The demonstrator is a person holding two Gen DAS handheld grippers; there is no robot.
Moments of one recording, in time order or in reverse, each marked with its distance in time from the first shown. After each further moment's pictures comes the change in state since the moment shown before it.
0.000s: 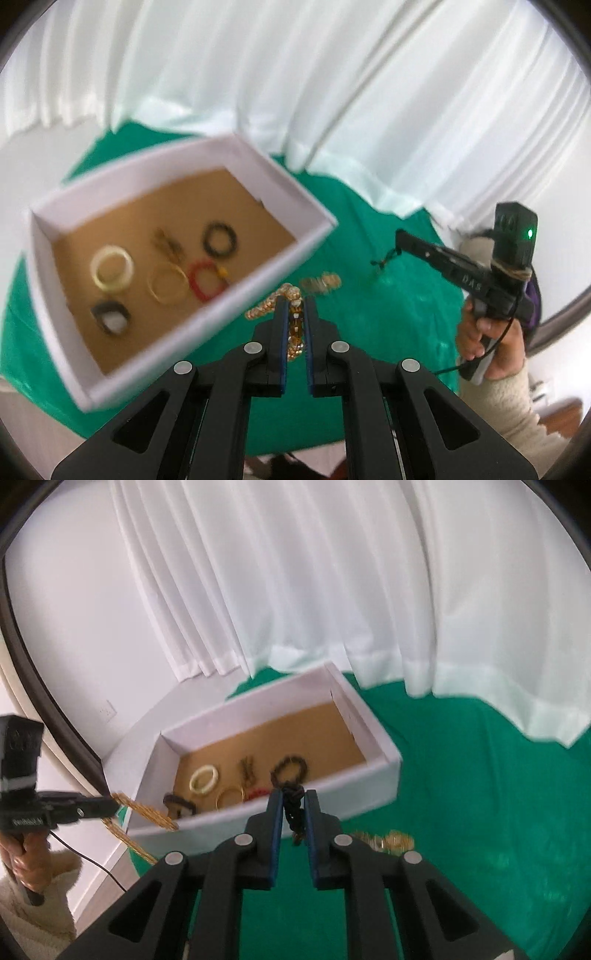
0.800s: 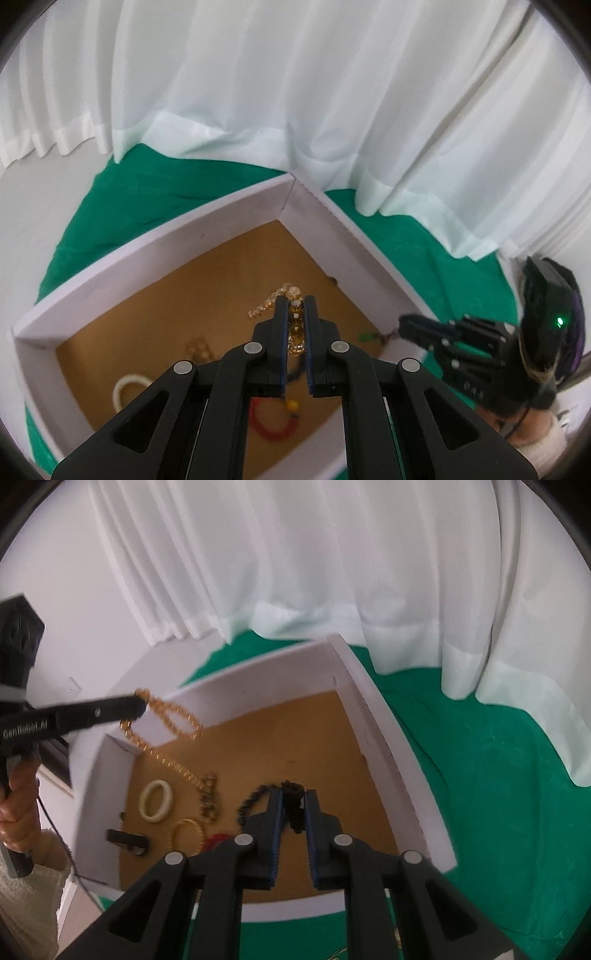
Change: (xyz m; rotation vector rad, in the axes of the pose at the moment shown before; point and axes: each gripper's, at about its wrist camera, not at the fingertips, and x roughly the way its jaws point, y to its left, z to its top) left arm 0.163 0.075 0.148 -0.006 0.046 0.151; right arm 0.181 -0.018 0.069 -0.021 0.215 -0.049
